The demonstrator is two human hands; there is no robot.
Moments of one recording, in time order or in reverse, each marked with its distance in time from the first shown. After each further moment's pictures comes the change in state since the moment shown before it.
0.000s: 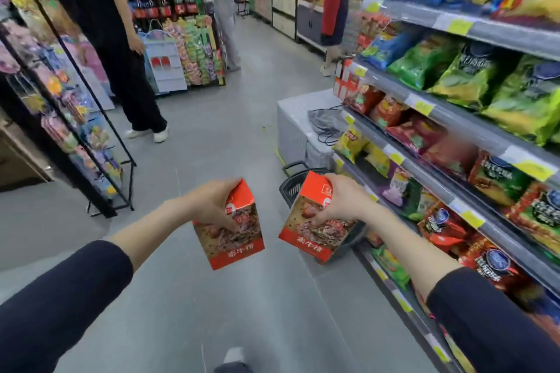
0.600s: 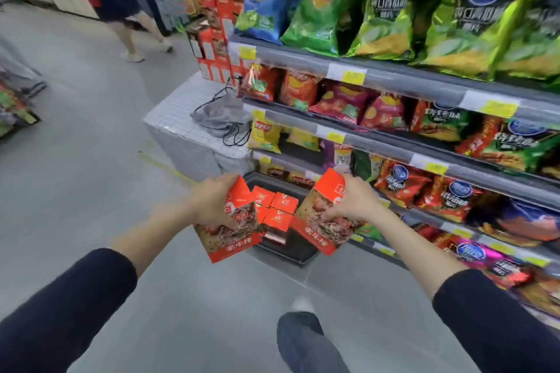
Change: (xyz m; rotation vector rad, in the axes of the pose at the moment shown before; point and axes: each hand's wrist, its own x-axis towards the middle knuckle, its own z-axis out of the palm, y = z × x) left_hand 0.369 0.005 -0.047 0.312 -0.177 0.511; right_hand 0.173 0.114 0.019 0.273 0.162 0.816
